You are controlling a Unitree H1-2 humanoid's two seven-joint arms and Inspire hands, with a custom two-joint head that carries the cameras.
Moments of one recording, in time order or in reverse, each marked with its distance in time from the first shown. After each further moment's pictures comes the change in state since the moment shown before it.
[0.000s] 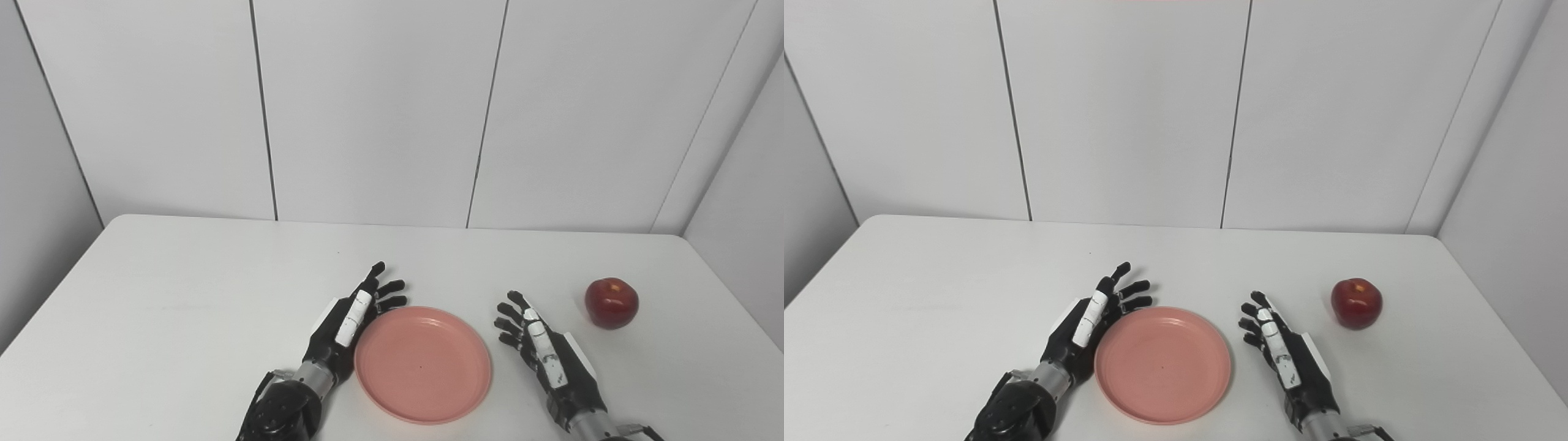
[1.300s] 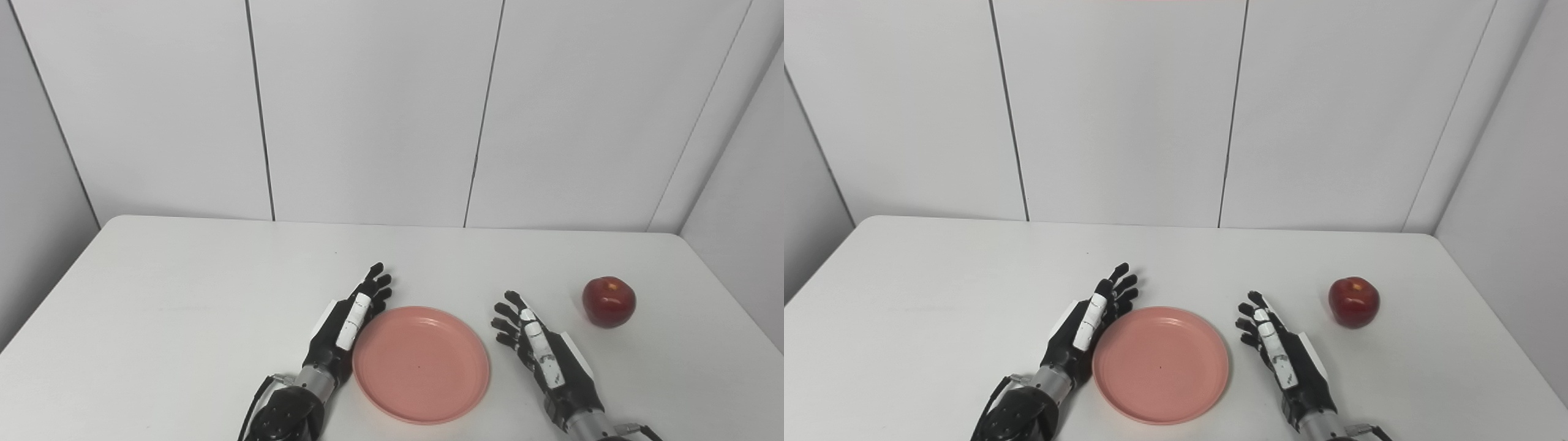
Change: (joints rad) left arm 0.028 -0.021 0.004 -0.018 0.078 -0.037 0.040; right arm 0.000 0.001 0.009 -0.007 -0.003 0.009 0.000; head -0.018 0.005
